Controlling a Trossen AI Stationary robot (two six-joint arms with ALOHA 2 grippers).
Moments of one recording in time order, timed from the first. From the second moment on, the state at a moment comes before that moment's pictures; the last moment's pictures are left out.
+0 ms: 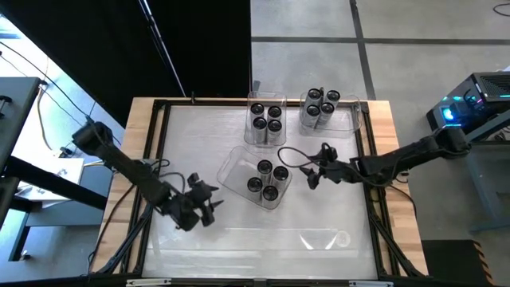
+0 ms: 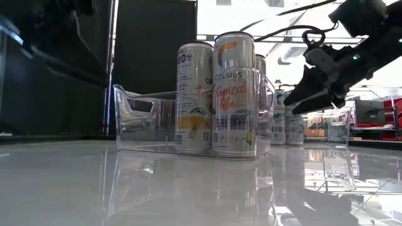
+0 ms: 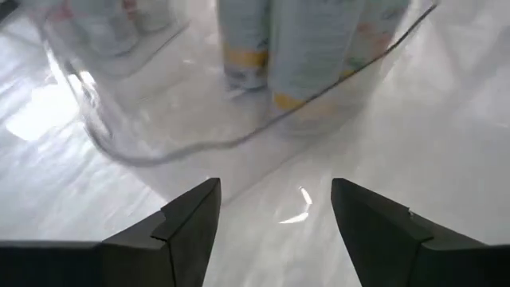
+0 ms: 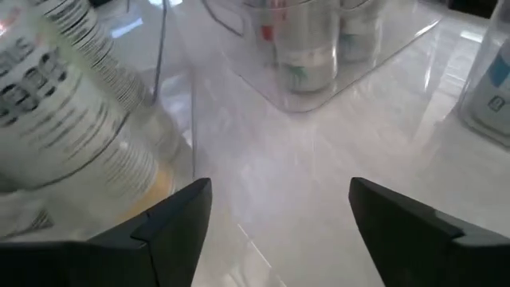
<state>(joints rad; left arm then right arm) -0.65 1.36 0.69 -0.30 -0.79 -0.83 0.18 1.04 0.31 0.06 0.56 0.65</state>
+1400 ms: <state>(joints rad) -0.39 1.47 0.63 -0.80 -1.00 -1.26 0.18 1.80 0.76 0.42 0.30 0.54</state>
